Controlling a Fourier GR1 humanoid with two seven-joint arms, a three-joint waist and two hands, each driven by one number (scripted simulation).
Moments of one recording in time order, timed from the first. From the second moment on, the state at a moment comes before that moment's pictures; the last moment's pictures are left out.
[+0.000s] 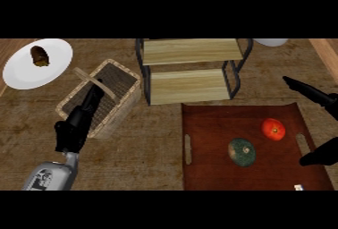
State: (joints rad) left arm -0.17 0.26 -0.19 -1.47 0.04 0.14 0.02; right arm -0.20 -0.73 0.06 -1.50 -0.02 0.44 -0.16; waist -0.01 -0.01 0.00
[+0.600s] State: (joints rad) left arm -0.17 0.23 -0.16 -1.47 0.01 0.12 0.03; right arm -0.07 -0.75 0.10 -1.90 0.15 0.48 0.17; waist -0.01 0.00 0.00
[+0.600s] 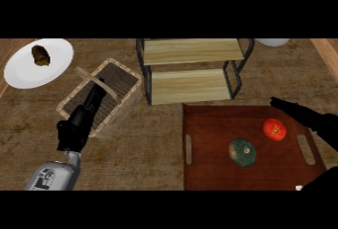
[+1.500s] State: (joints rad) left arm -0.19 0.16 -0.12 -1.46 -0.06 0.08 0.03; right arm 0.04 -0.51 0.12 -2.06 0.40 0.52 0.25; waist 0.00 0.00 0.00
